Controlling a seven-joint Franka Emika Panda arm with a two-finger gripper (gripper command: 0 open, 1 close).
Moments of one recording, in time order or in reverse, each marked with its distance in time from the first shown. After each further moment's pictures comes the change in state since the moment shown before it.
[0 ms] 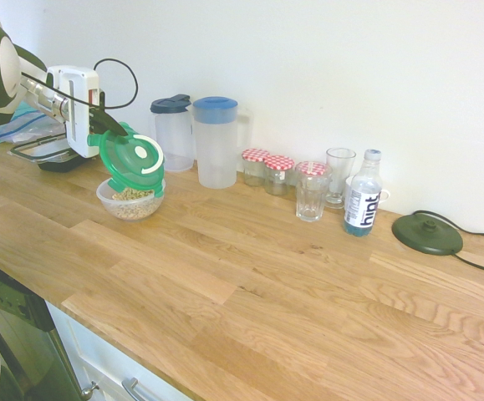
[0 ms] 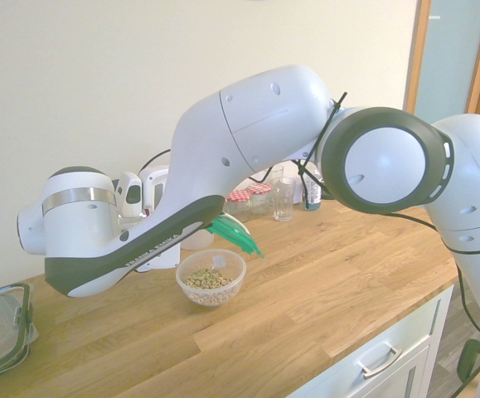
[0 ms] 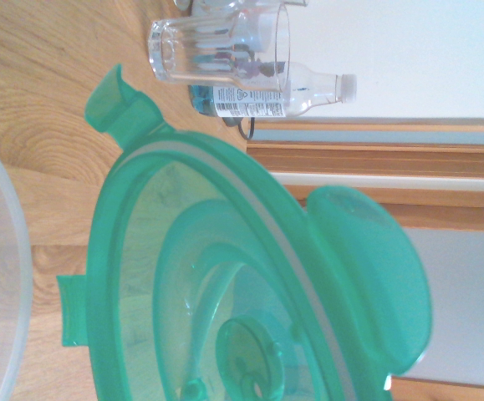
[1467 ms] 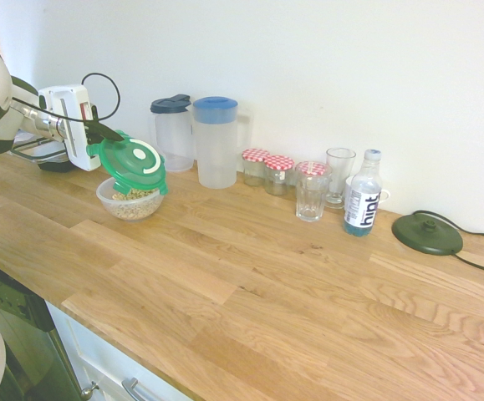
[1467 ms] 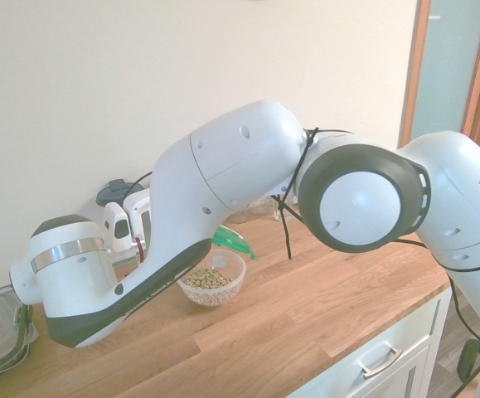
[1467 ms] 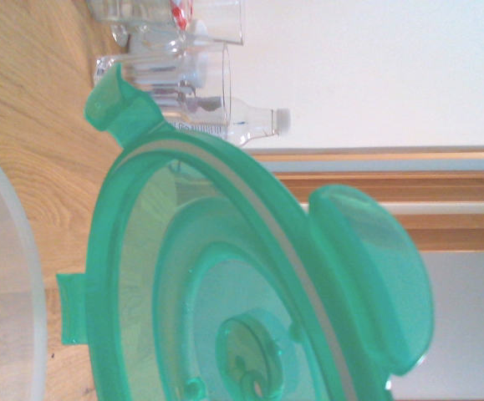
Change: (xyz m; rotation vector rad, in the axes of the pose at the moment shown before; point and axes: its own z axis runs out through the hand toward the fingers) arm -0.039 -0.039 -0.013 -0.060 0.168 0.060
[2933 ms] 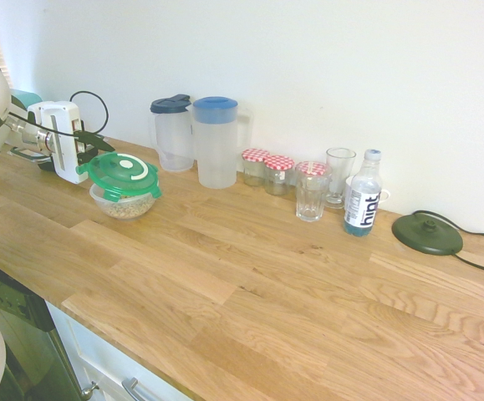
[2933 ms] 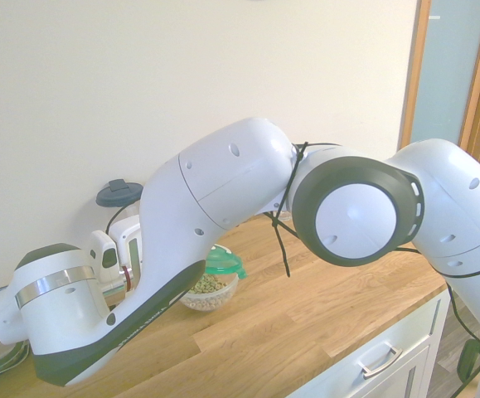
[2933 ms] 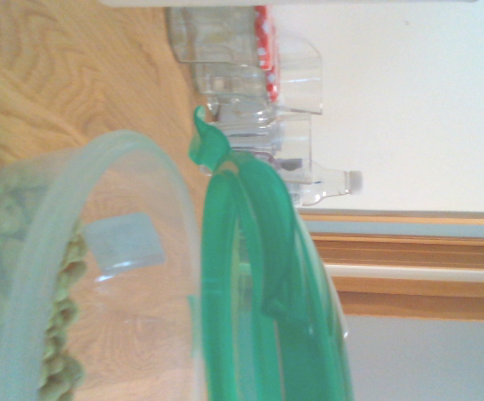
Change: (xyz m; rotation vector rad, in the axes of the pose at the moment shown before) arm -0.041 -0.008 -0.044 0.154 0.004 -0.054
